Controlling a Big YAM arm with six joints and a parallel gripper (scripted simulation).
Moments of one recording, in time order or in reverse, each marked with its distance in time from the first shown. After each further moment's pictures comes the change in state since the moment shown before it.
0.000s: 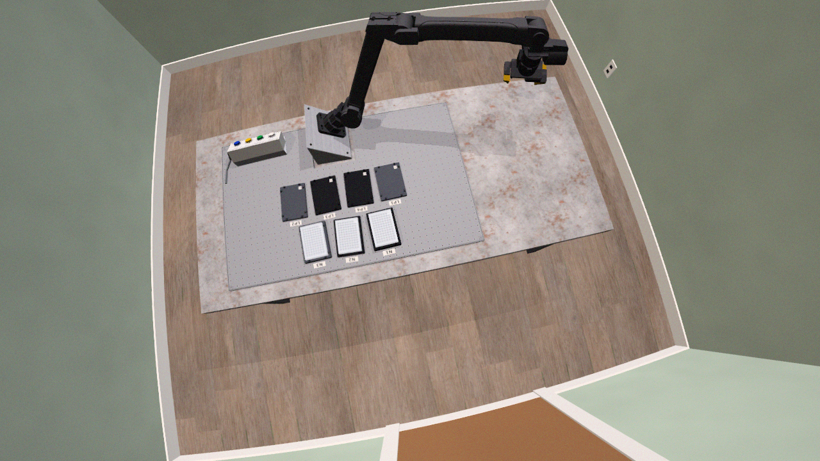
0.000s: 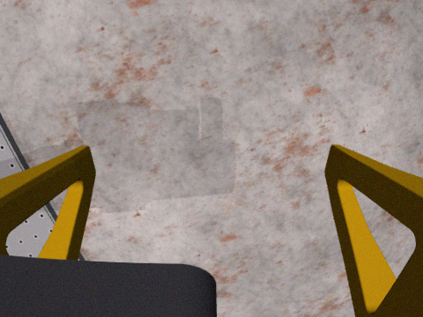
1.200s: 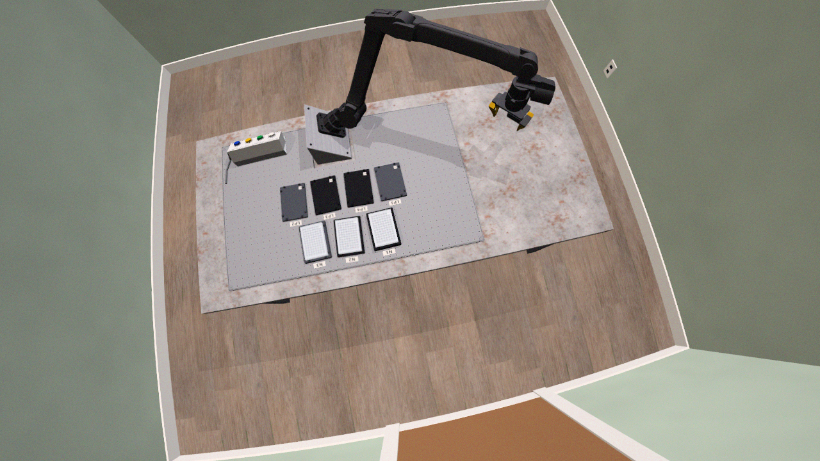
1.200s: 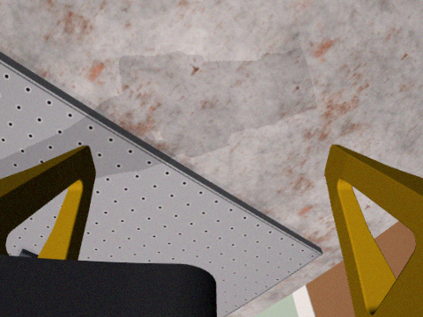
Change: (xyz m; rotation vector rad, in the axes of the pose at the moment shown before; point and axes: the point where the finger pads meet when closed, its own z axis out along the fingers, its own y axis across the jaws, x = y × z) arm 0.148 0.044 0.012 0.002 0.299 0.549
